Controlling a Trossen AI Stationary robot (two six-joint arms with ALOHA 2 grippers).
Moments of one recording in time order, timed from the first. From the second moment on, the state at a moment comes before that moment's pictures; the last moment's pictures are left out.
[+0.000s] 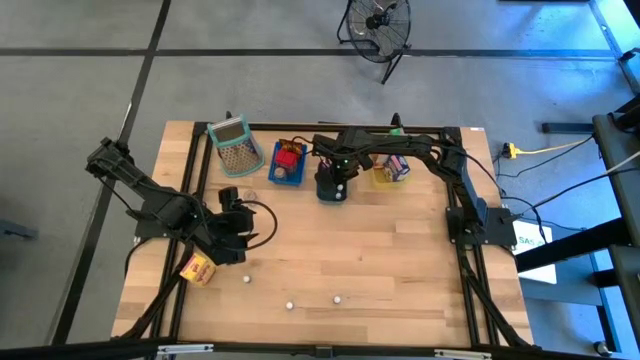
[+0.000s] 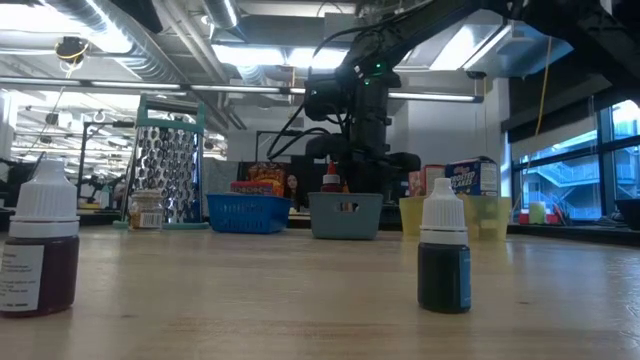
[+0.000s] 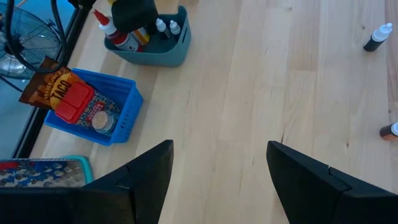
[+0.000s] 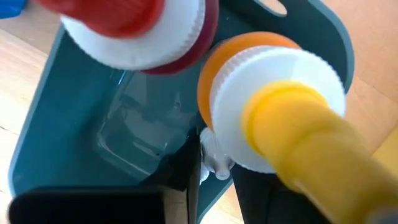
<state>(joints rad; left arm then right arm) -0.58 1.21 1.18 -1.13 -0.61 -0.62 -0.31 2.17 1.74 -1.06 -0.04 0.72</state>
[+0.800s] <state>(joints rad) -0.58 1.21 1.18 -1.13 -0.60 -0.62 -0.31 2.17 1.74 -1.07 -0.04 0.72</state>
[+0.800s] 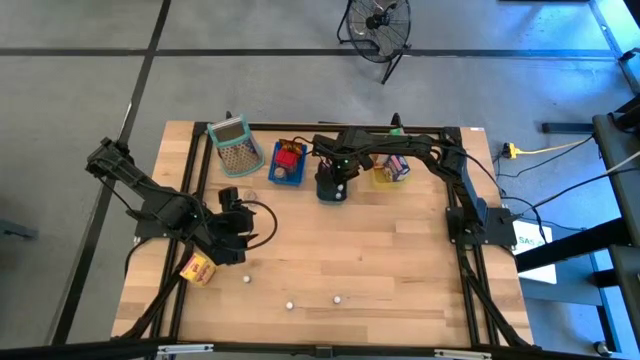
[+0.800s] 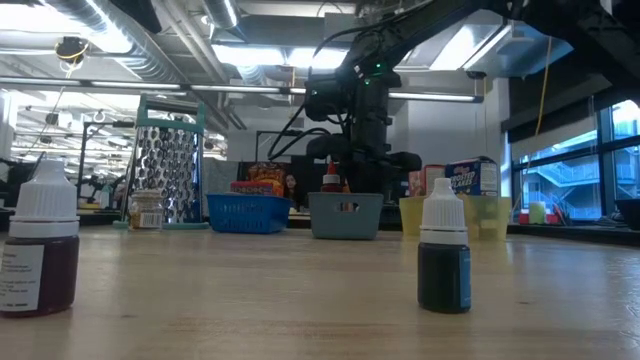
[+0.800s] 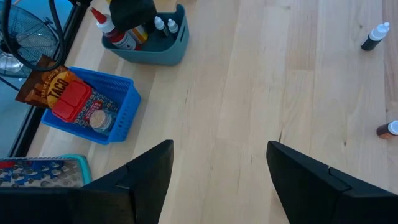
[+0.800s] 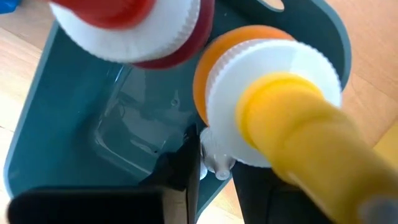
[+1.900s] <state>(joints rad) -0.58 1.21 1.18 -1.13 -0.60 -0.62 -0.31 2.17 1.74 -1.08 -0.04 0.70</state>
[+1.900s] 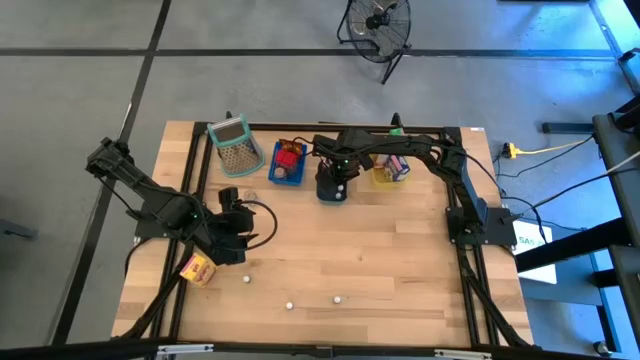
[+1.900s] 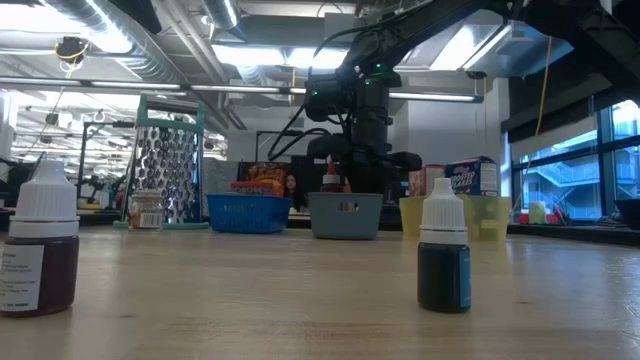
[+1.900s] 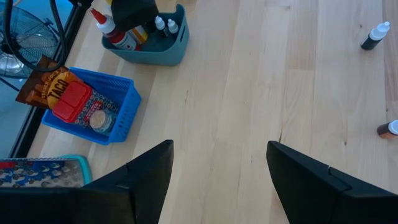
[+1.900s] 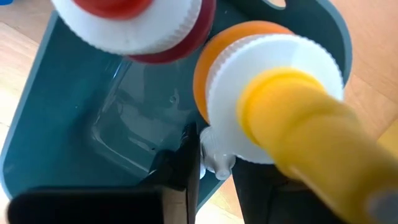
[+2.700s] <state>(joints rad) -0.58 1.21 1.18 -1.13 -0.60 -0.62 -0.31 2.17 1.74 -1.08 -0.03 0.73</state>
